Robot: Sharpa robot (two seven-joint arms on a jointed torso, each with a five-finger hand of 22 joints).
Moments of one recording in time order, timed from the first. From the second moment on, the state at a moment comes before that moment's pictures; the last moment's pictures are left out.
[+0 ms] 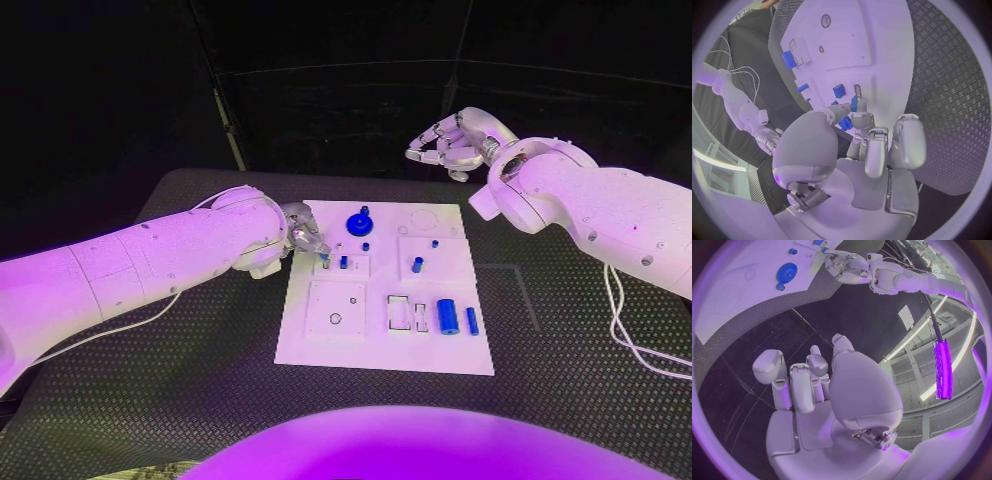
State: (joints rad) left arm 1.13 -0.61 -0.02 1.28 -1.07 0.03 -0.52; left_hand 1.17 -0.13 0.62 0.09 0.22 0.89 0.07 0.66 0.50 1.26 -0.01 1.10 0.84 1.46 -0.06 1.57 1.31 0.06 1.41 0.05 1.36 1.31; right arm 1.11 -0.71 0.23 1.32 -1.02 -0.28 -0.04; right_hand 1.38 -0.03 -0.11 0.29 0.44 0.91 0.15 0.20 0.07 1.22 0.07 1.18 1.11 1.47 -0.01 1.43 1.31 0.09 1.27 0.10 1.27 1.01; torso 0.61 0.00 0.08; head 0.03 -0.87
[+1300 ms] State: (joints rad) left arm 1.13 -0.61 -0.02 1.28 -1.10 0.10 -0.52; left_hand 1.17 -0.12 0.62 0.09 0.22 0.90 0.07 0.66 0.50 1.27 -0.01 1.10 0.83 1.46 -0.06 1.57 1.31 0.06 1.41 0.05 1.36 1.31; right arm 1.10 -0.71 0.23 1.32 -1.02 -0.28 -0.04; right_hand 1.38 -0.03 -0.11 0.29 0.44 0.91 0.15 0.20 0.07 1.22 0.07 1.18 1.11 1.47 -0.01 1.43 1.31 0.09 1.27 0.10 1.27 1.01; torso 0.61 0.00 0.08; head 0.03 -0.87
